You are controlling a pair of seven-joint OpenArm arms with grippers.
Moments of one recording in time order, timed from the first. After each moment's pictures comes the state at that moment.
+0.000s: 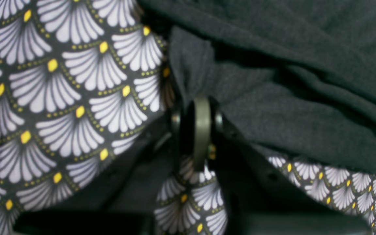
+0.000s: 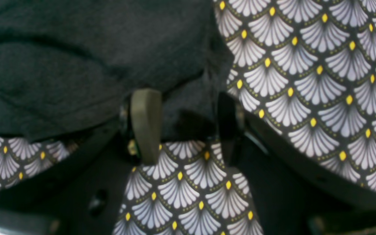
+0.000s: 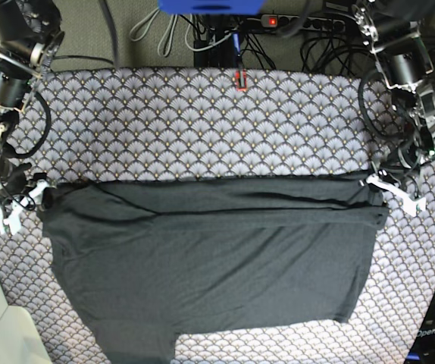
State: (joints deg) left arm -9.6 -15.6 -26.1 64.2 -22.8 -16.4 45.5; right arm 16.1 18.9 30.5 60.2 6.0 39.7 -39.9
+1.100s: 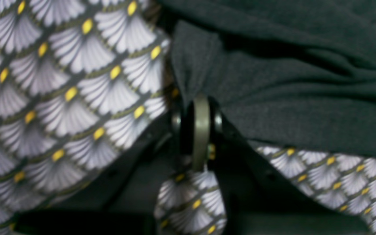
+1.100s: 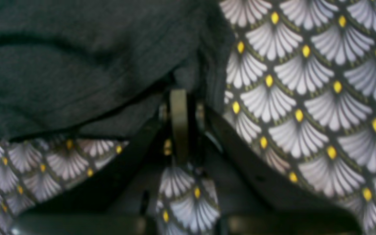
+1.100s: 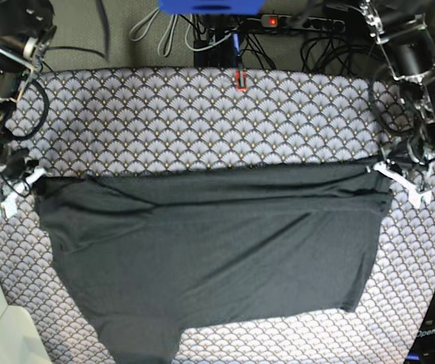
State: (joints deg) left arm -6.5 -17.6 -25.8 72.1 -20.7 -15.7 56.1; right arm 12.5 21.3 30.8 54.3 8.4 40.2 -34.2
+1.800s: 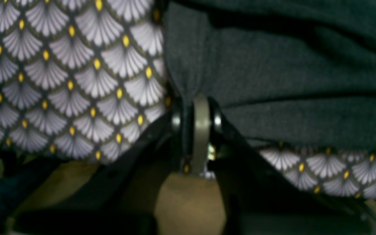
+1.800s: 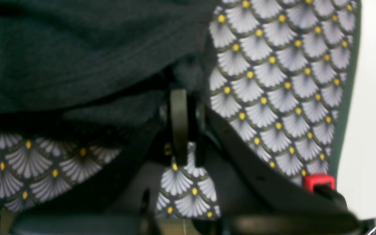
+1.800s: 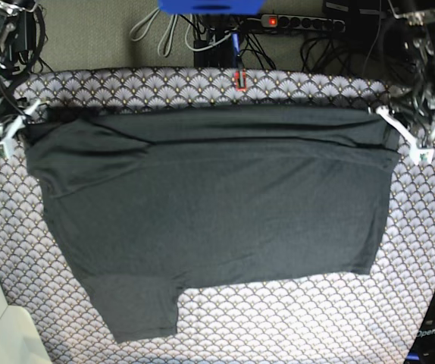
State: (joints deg) left arm 14.9 -18.6 -25.8 98.6 -20.6 -15.5 65.1; right arm -15.7 15.1 37.9 94.7 7.5 40.2 -41.7
